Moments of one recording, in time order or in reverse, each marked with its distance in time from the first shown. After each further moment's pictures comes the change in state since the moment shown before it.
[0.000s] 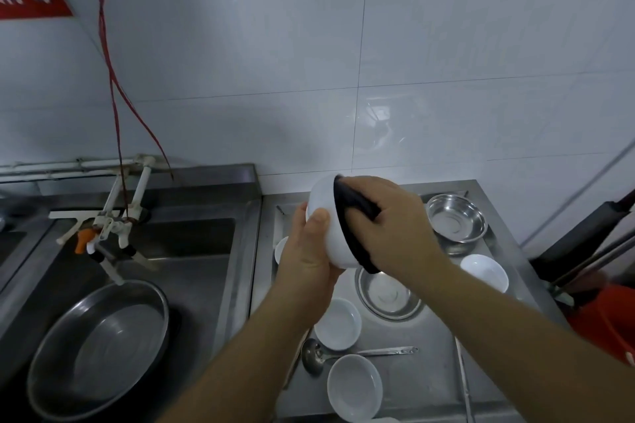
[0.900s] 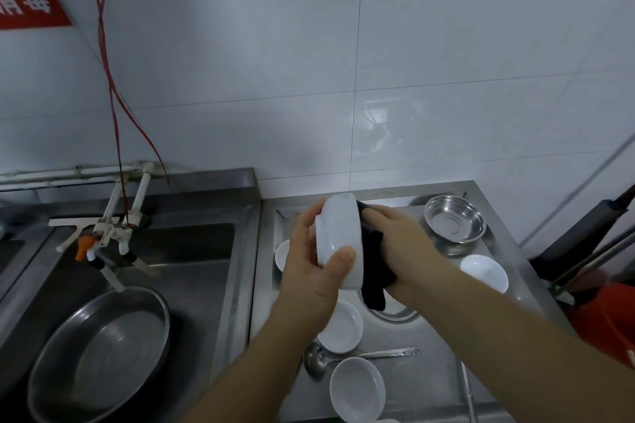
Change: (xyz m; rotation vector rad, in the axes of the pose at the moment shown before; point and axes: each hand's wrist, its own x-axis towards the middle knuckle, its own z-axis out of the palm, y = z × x) left_hand -0.010 -0.019 -0.022 0.446 -0.044 0.296; right_hand -0.011 -0.005 0.005 0.842 -0.049 0.880
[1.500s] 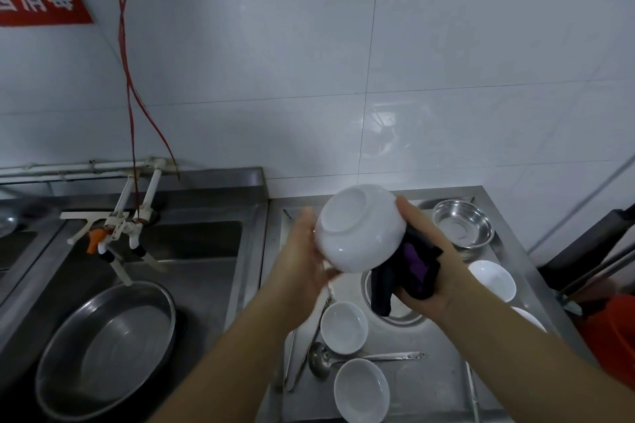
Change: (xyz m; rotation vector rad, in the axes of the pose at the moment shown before) left_hand 0.018 0.018 -0.024 -0.246 -0.036 -0.512; right_hand -0.007 0.010 -0.024 0.420 -0.258 0.064
